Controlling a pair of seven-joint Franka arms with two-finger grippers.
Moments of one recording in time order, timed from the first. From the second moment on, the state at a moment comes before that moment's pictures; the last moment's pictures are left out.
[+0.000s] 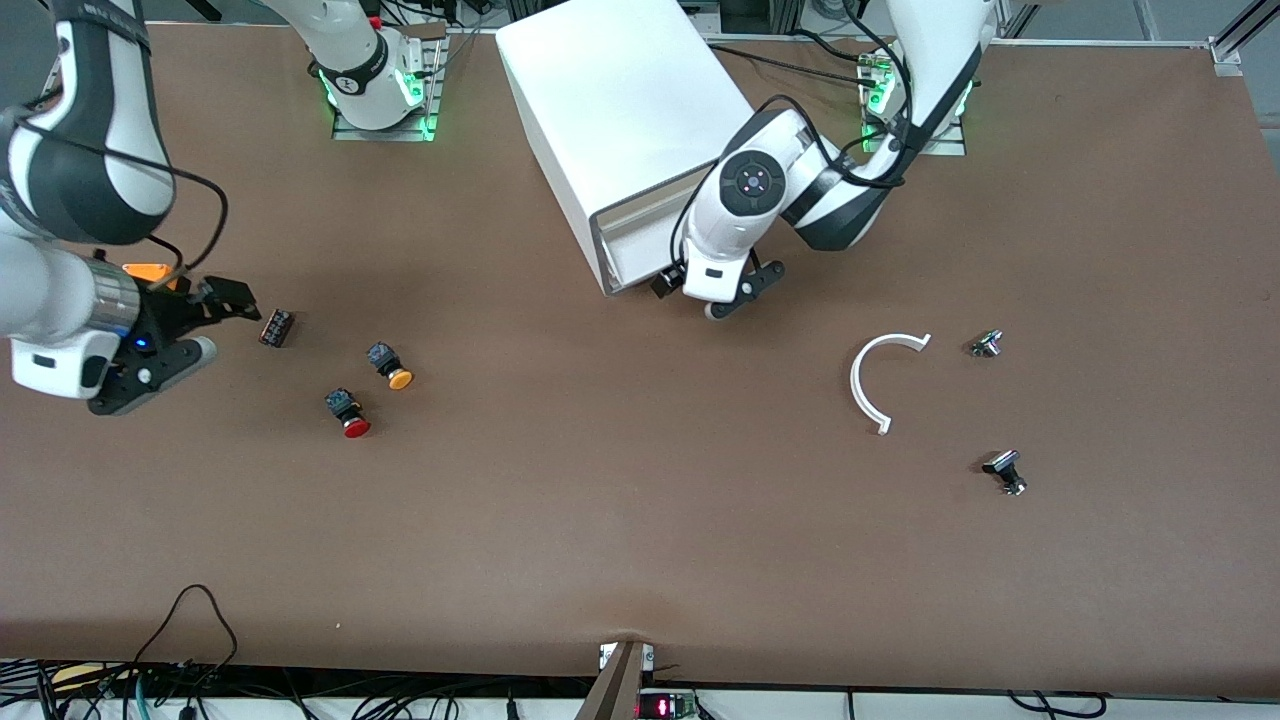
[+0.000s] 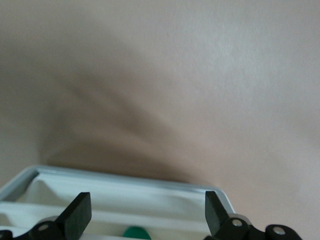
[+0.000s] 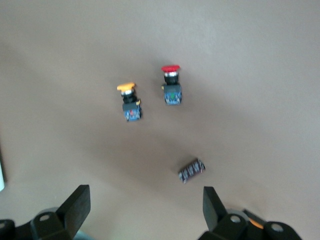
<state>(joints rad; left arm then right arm) -0.27 0.44 -0.52 -1.92 -0.04 2.27 -1.40 0.13 0.30 -0.13 -1.50 0.04 1.58 -0.55</state>
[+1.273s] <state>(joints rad) -0.20 0.40 -0.52 -1.95 -0.04 2.26 -1.27 0.07 0.06 -0.13 -1.66 -0.06 1.54 -0.19</state>
